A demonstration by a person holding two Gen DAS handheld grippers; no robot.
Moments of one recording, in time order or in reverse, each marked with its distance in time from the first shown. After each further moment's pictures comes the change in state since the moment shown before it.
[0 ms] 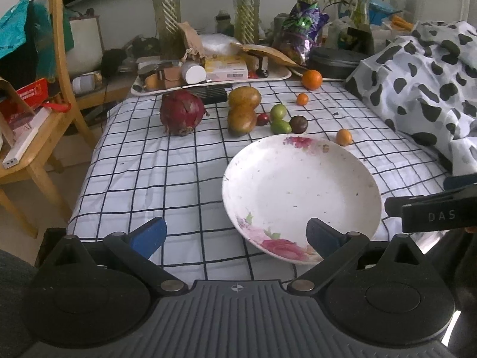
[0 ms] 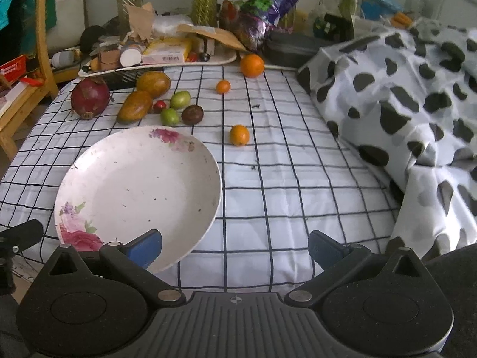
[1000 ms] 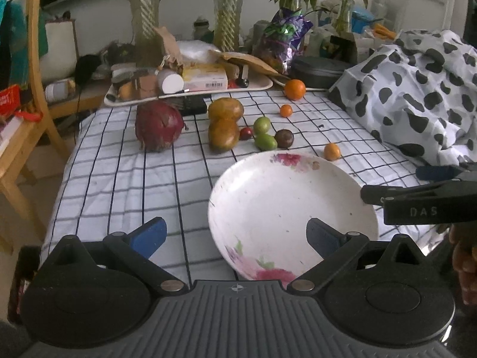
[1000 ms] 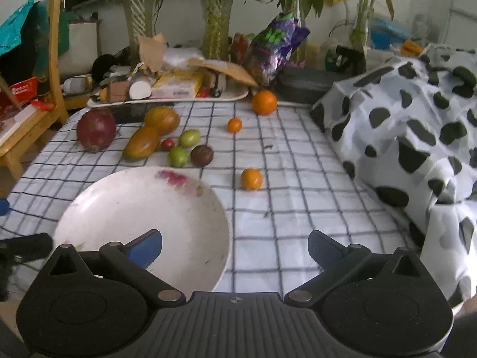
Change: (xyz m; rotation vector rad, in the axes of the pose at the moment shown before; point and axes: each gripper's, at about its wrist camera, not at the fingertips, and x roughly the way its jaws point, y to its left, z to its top) left arm 0.029 0.015 0.017 0.025 -0.046 -0.117; right arm 0.024 -0.001 0.018 -0.015 -0.151 0.041
